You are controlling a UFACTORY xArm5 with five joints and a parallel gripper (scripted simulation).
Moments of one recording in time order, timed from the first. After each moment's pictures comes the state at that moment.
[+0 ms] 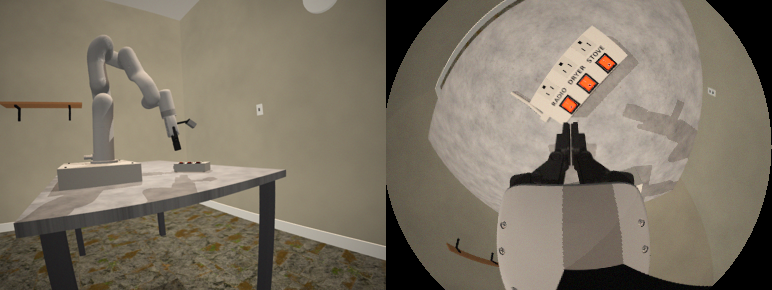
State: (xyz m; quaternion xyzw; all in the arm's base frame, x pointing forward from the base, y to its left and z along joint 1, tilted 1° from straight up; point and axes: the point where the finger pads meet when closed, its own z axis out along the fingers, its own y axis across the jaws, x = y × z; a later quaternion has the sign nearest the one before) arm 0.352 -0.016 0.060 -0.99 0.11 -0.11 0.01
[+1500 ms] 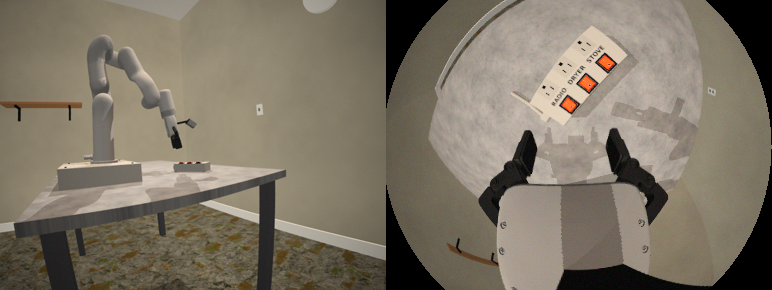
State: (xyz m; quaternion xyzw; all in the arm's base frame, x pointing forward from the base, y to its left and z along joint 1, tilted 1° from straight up) arm 0.352 -0.016 0.060 -0.99 0.11 -0.11 0.01
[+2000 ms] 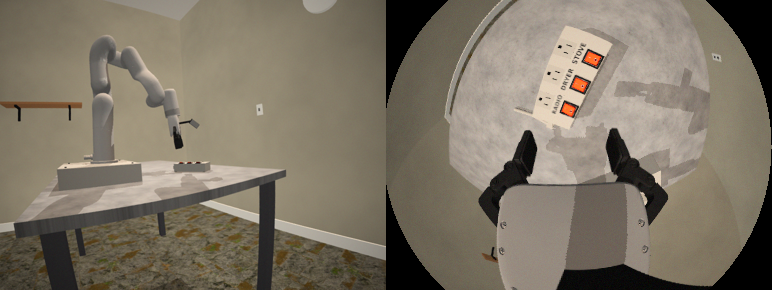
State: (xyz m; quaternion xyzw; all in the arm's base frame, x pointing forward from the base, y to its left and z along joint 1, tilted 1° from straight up) arm 0.363 -0.020 0.061 -0.97 0.24 -0.09 0.02
